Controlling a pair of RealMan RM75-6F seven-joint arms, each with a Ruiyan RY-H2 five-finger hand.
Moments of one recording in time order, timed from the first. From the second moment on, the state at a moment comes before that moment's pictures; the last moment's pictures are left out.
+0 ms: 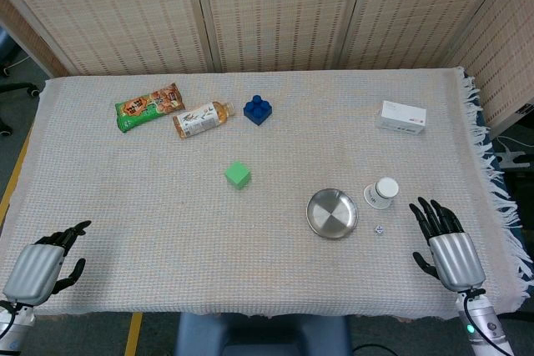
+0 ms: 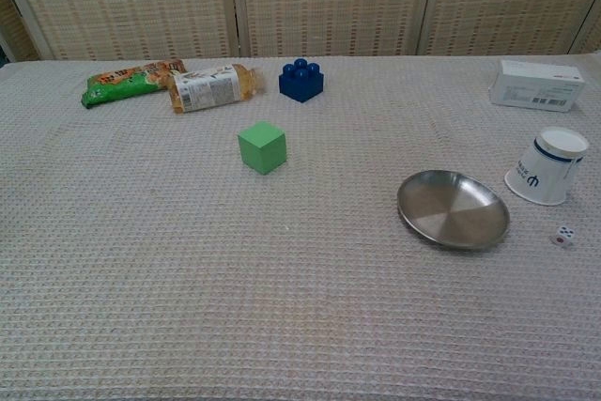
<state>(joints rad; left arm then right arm) -0.13 -1.06 0.02 -1.73 1.56 1.41 0.14 0.13 -1.27 -0.02 -1.56 -1.57 1.47 -0.24</state>
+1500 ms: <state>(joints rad) -0.12 -1.05 0.03 -1.74 1.55 1.41 0.14 0.30 -1.36 0.05 -1.36 -1.41 1.11 -0.10</state>
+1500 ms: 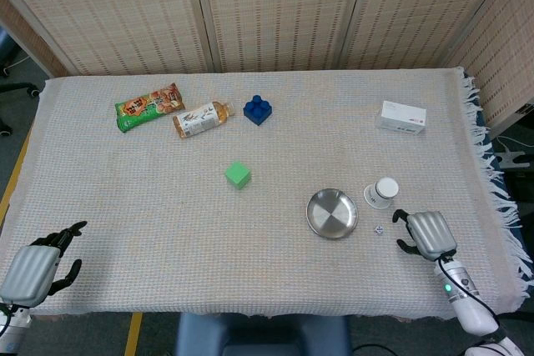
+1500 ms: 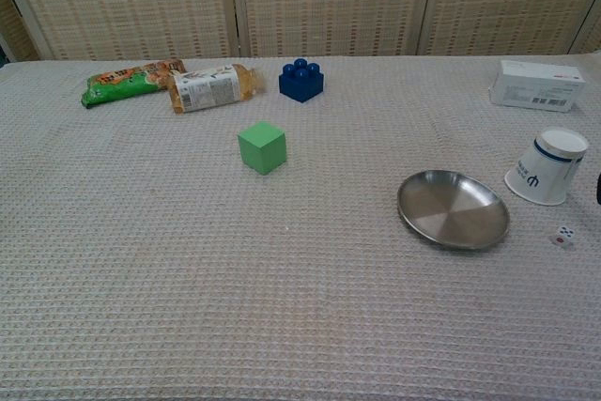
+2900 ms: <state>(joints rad) -0.12 -1.05 0.02 -1.74 1.55 1.41 0.13 0.37 -1.51 0.00 -1.06 -1.51 1.07 0.22</state>
